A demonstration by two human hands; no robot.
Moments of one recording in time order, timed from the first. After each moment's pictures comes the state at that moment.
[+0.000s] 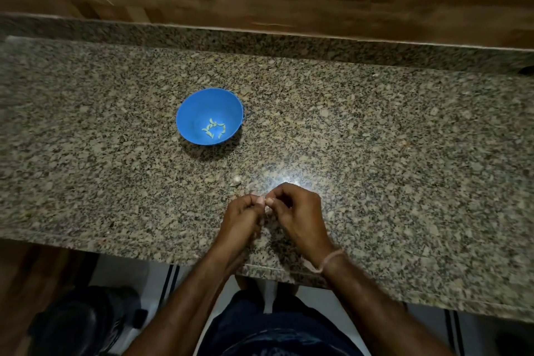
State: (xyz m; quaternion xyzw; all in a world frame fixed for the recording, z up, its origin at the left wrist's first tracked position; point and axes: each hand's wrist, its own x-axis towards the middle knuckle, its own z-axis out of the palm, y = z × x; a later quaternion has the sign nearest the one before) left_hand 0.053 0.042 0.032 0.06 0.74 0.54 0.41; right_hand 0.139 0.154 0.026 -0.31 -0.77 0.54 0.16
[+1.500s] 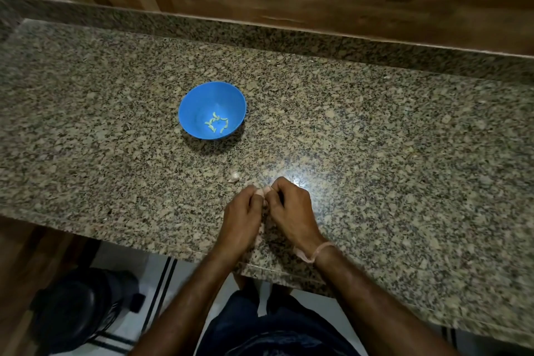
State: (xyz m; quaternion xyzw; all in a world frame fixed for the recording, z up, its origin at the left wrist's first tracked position) left_hand 0.062 0.055 0.033 0.13 0.82 0.46 0.32; right_hand 0.126 0.165 0.020 -0.30 -0.81 0.50 0.09
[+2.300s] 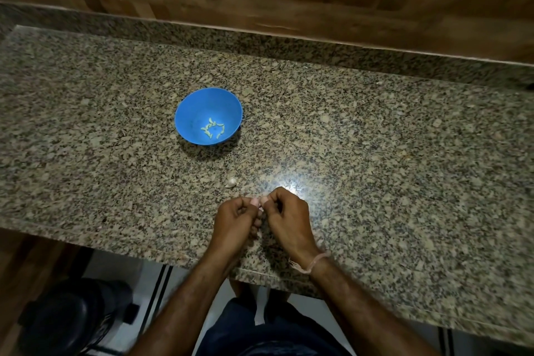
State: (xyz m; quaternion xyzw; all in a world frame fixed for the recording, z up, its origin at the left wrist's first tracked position) left_hand 0.058 0.049 0.031 0.04 0.78 0.52 0.34; right_hand 0.131 0.152 0.026 -0.36 -0.74 0.55 0.10
